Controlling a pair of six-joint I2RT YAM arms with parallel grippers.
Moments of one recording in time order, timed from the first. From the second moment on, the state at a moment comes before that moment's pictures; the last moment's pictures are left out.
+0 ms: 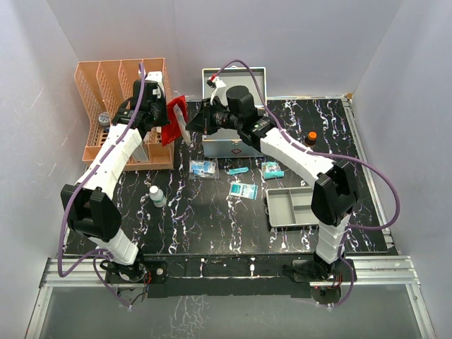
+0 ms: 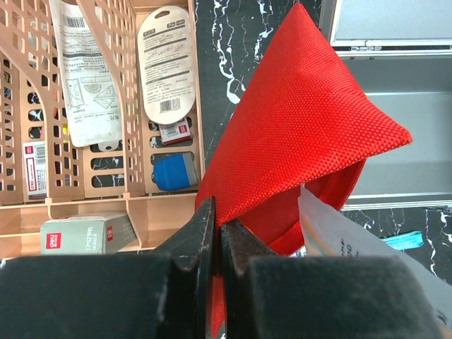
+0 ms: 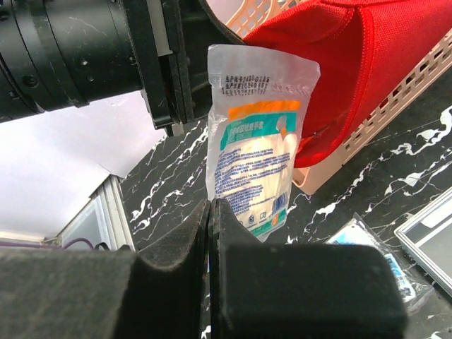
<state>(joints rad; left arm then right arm) -0.24 1.63 1.59 -0.60 -0.16 -0.16 0.65 1.86 1.70 -0.05 -0.49 0.47</state>
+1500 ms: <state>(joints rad) -0.24 1.63 1.59 -0.60 -0.12 -0.23 0.62 1.99 1.70 0.42 -0.42 0.91</state>
